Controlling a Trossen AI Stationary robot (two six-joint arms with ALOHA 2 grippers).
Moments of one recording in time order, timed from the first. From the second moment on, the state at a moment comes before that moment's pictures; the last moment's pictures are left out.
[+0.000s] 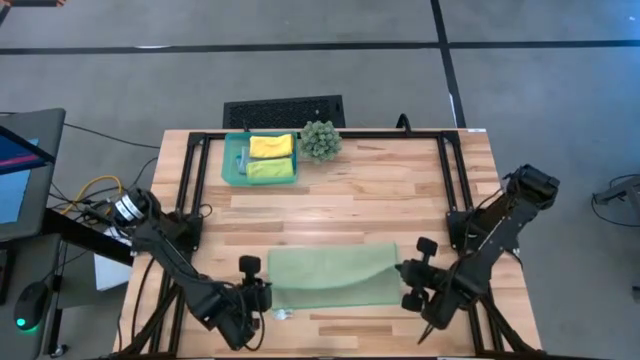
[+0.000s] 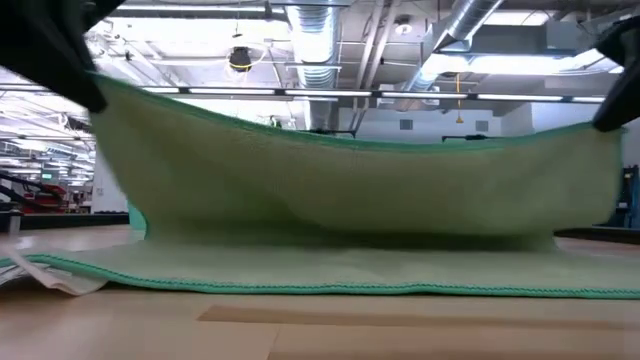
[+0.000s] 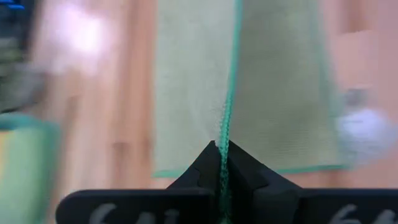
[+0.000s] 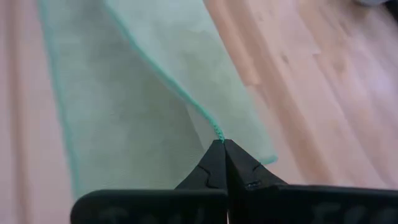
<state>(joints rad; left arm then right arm) -0.82 1.73 1.19 -0.89 -0.74 -0.69 0.90 1.51 0.94 -0.92 0.71 1.07</state>
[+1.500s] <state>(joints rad) -0.40 1.85 1.05 -1.16 -1.28 -0.86 0.49 1.65 0.91 -1.26 1.14 1.14</state>
